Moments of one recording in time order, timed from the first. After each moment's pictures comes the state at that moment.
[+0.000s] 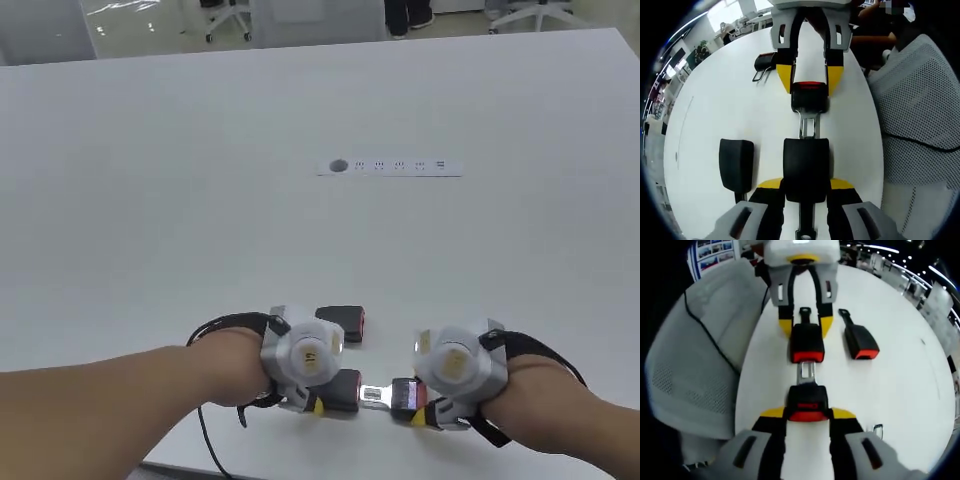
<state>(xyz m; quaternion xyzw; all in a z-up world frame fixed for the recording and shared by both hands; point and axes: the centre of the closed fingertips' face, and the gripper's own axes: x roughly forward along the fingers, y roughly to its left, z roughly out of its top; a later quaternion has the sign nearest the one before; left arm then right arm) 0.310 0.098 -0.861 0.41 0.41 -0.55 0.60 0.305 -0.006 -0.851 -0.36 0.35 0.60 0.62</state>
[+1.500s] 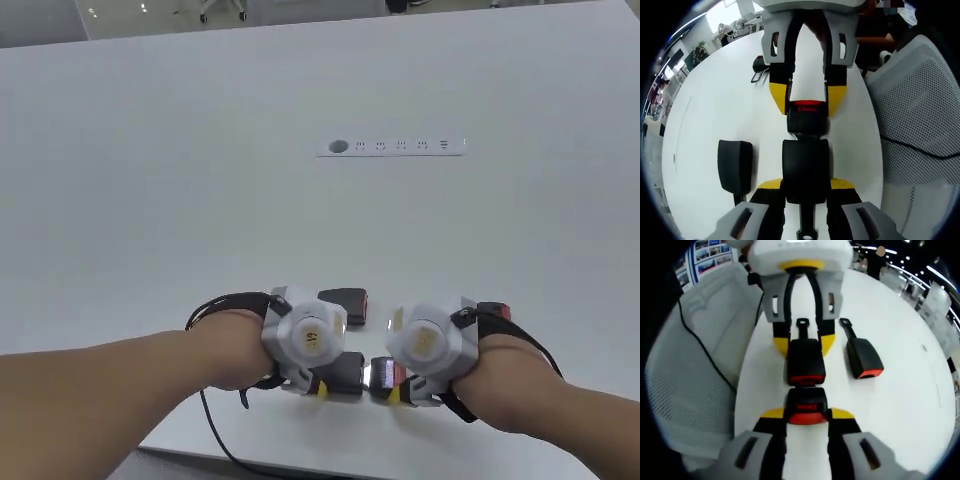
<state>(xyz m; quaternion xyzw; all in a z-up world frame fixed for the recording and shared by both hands) 0.311 0.098 -0.863 0.41 0.41 -0.56 0.60 0.307 0.029 -0.850 -0.35 0.35 0.60 0.63</state>
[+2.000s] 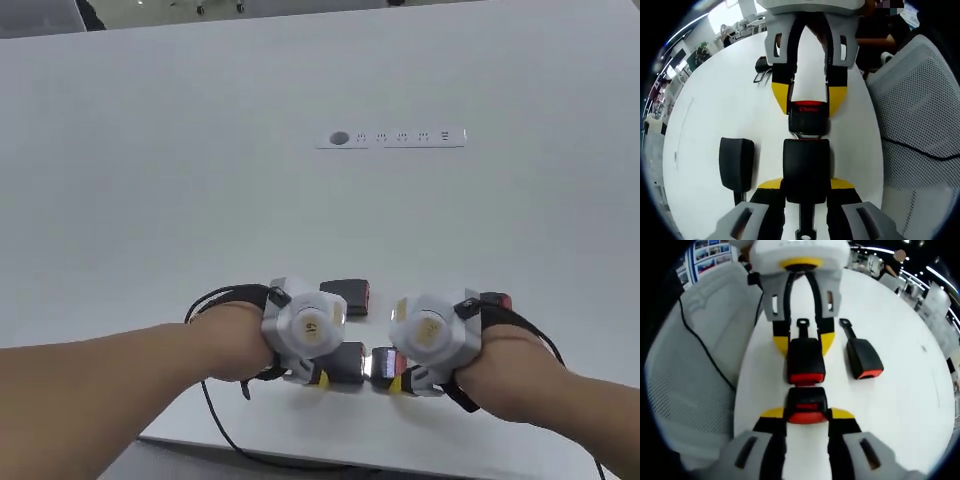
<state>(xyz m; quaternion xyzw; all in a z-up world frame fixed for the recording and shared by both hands) 0.311 0.101 -0.859 0.40 0.40 -0.55 0.61 0.305 0.028 -0.851 -0.35 0.34 0.60 0.63</state>
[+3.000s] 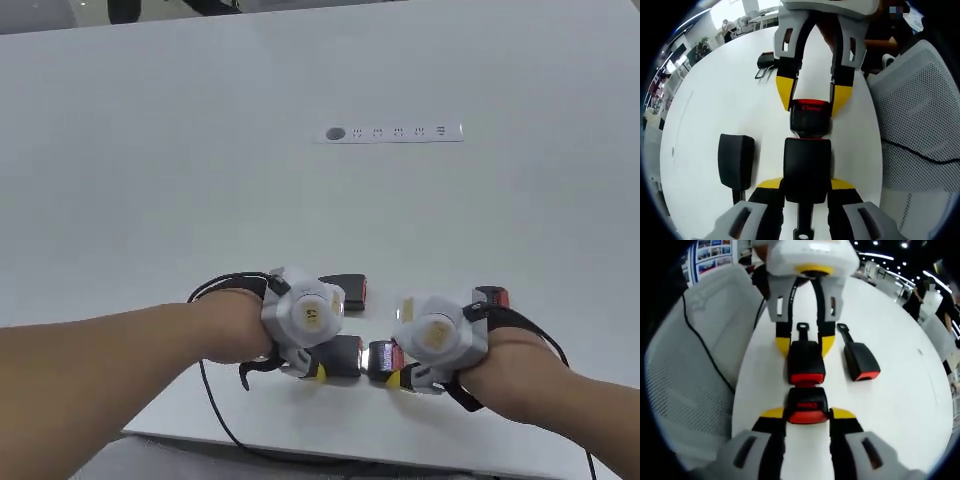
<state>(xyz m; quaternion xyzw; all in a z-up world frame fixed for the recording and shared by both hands) 0.309 0.101 -0.862 0.39 0.42 -0.55 0.60 0.306 0.030 -0.849 -0.35 0.31 0.60 0.65</state>
